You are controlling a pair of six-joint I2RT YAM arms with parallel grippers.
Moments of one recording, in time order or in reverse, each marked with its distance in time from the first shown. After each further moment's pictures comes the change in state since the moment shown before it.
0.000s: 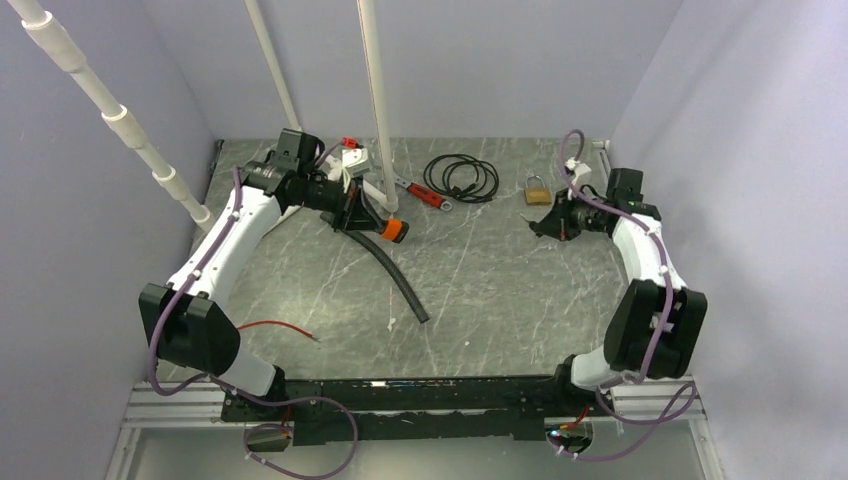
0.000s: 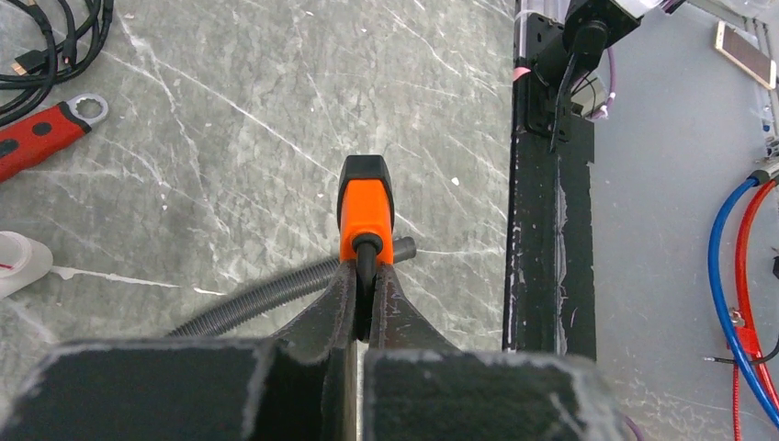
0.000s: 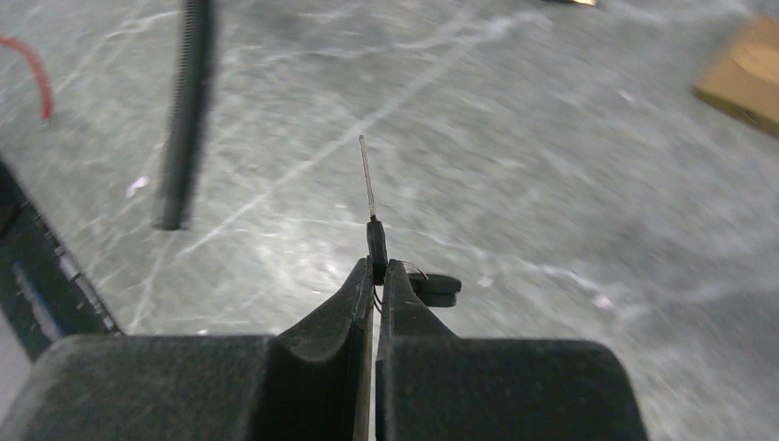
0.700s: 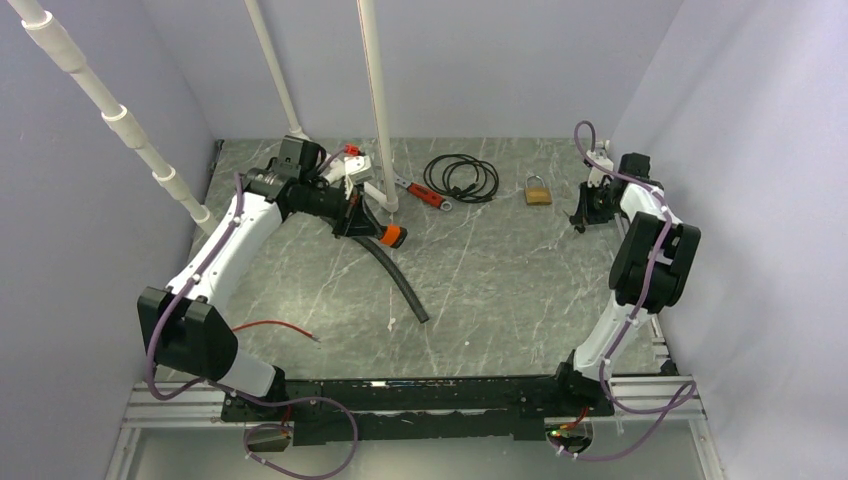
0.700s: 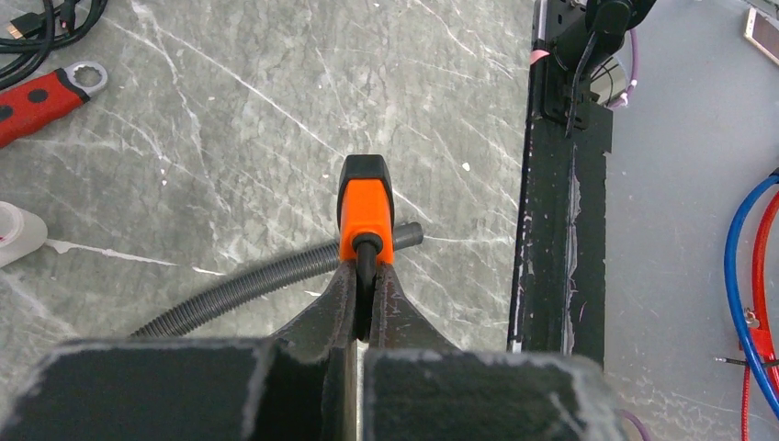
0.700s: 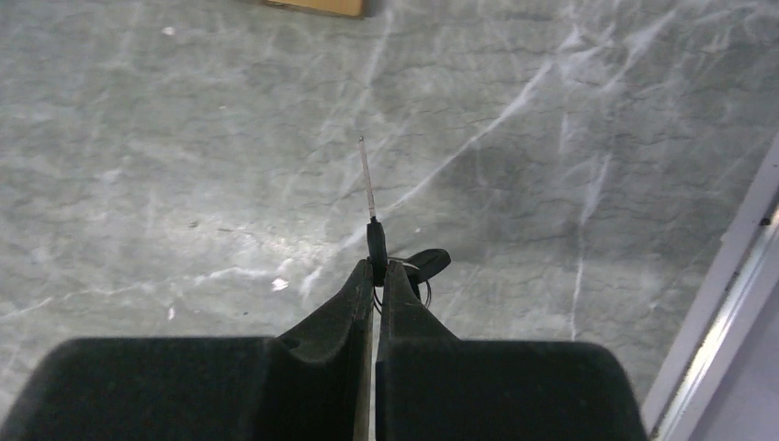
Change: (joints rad) left arm -0.018 -0.023 -0.063 0.036 -0.061 -0.012; right arm -0.135 0.476 0.311 0.048 0.458 0.055
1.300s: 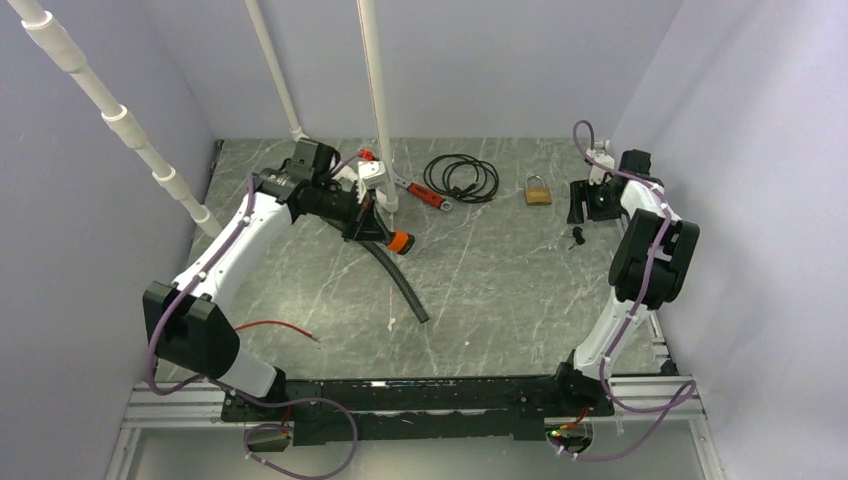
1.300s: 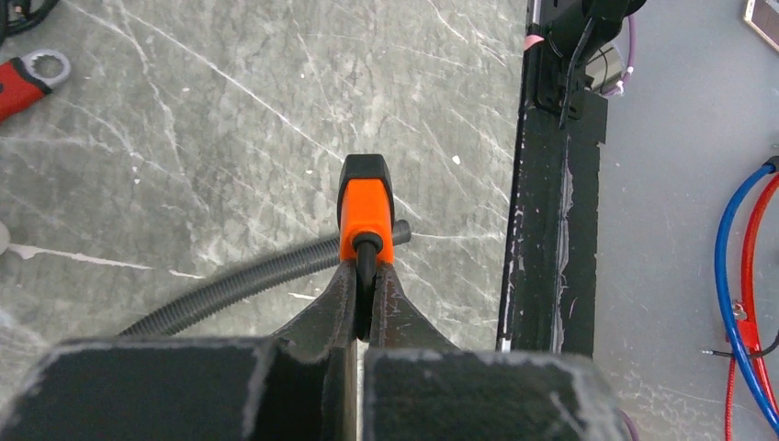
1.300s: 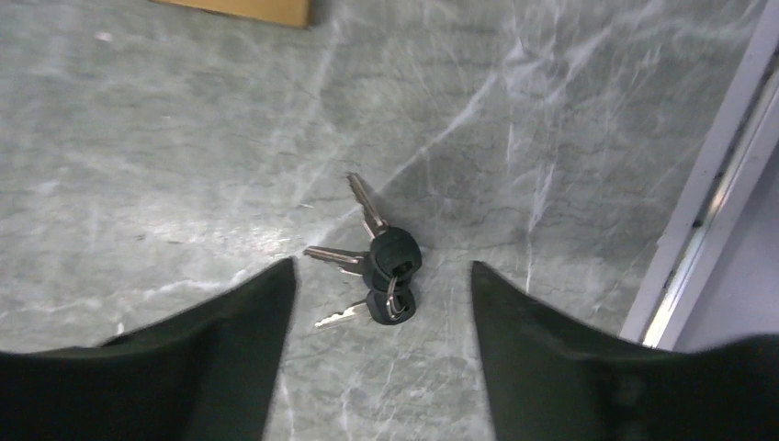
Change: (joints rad) left arm -0.053 0.003 -0.002 0.002 -0.045 -0.033; right arm -0.001 0.066 0.059 0.006 0.093 -0.043
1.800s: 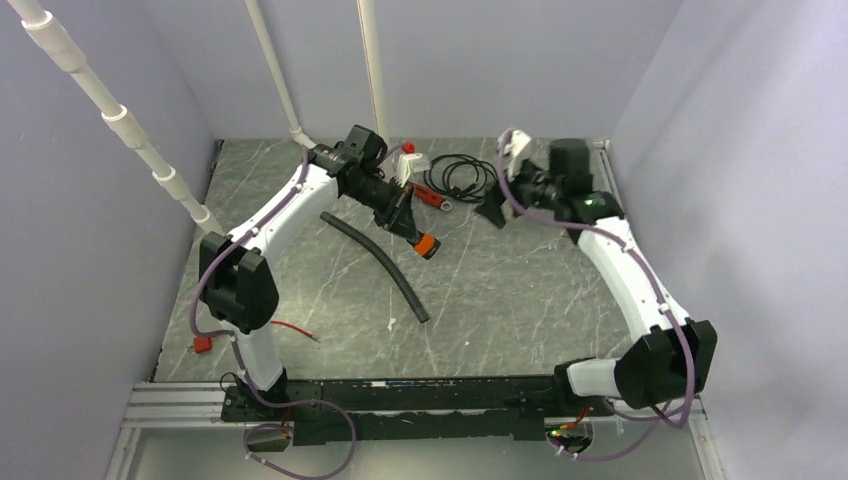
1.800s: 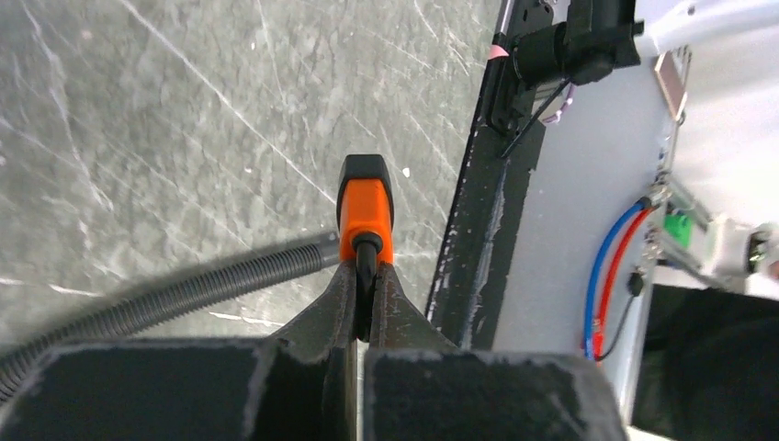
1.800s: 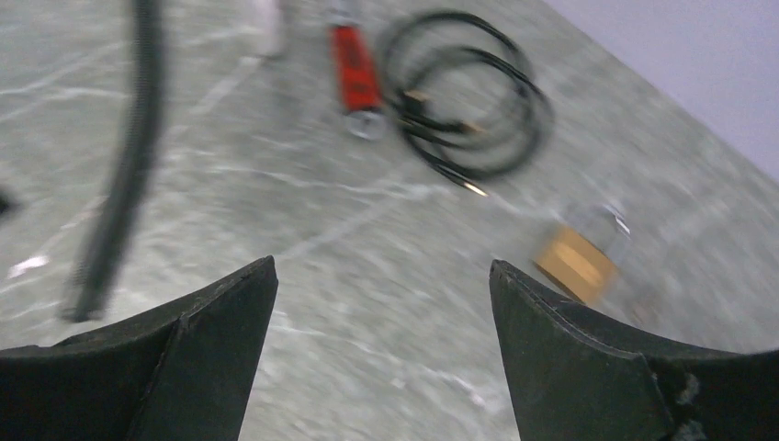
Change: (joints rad) left arm -0.137 0.318 0.308 -0.131 -0.066 -0.242; right arm 0.466 -0.626 -0.183 0.093 -0.232 0.054
